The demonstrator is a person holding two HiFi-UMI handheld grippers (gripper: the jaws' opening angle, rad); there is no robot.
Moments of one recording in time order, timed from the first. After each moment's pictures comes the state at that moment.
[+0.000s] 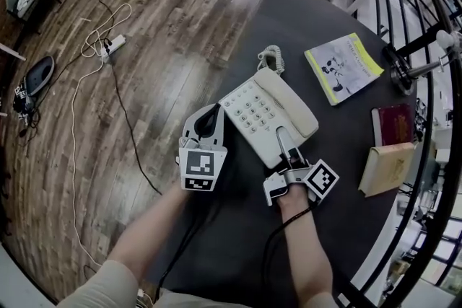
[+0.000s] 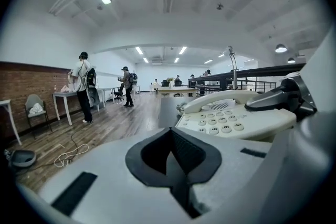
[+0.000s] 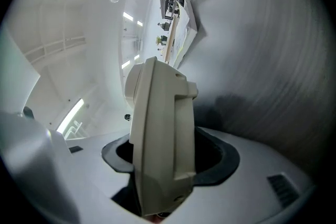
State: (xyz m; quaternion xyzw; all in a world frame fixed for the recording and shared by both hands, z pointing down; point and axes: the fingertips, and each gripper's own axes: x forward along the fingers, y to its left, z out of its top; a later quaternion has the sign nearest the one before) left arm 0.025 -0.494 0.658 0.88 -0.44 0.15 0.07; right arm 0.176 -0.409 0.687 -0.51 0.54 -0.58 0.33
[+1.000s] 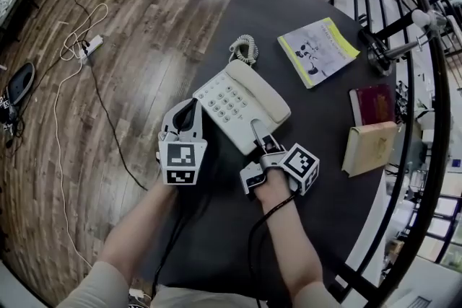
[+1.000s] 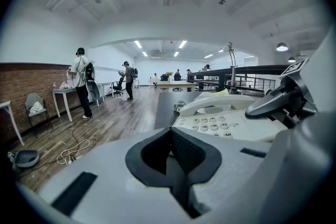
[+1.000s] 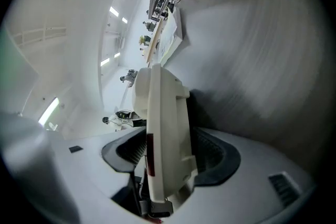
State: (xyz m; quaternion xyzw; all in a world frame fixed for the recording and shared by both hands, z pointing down) left arm 0.029 -0.480 0.662 0.88 -0.44 0.18 0.09; right arm 0.173 -0.384 0.700 -0.57 0.46 -0.62 0.27
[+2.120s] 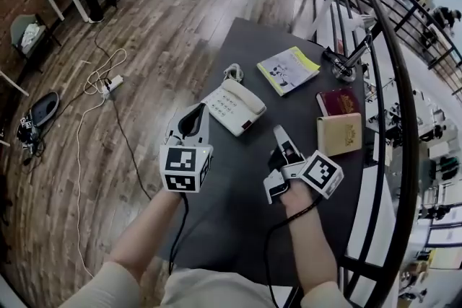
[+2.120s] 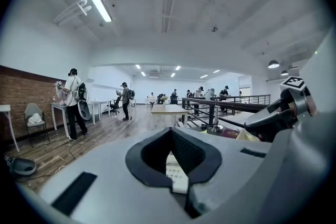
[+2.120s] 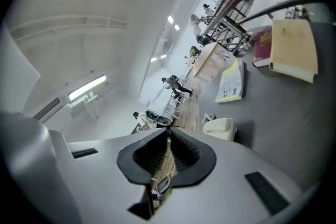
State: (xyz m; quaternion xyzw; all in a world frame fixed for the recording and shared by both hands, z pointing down) left arm 0.014 -0.349 0.401 0.90 -0.43 0.09 0.05; right arm 0.188 -0.261 0.430 -0.59 0.64 -0.44 0.25
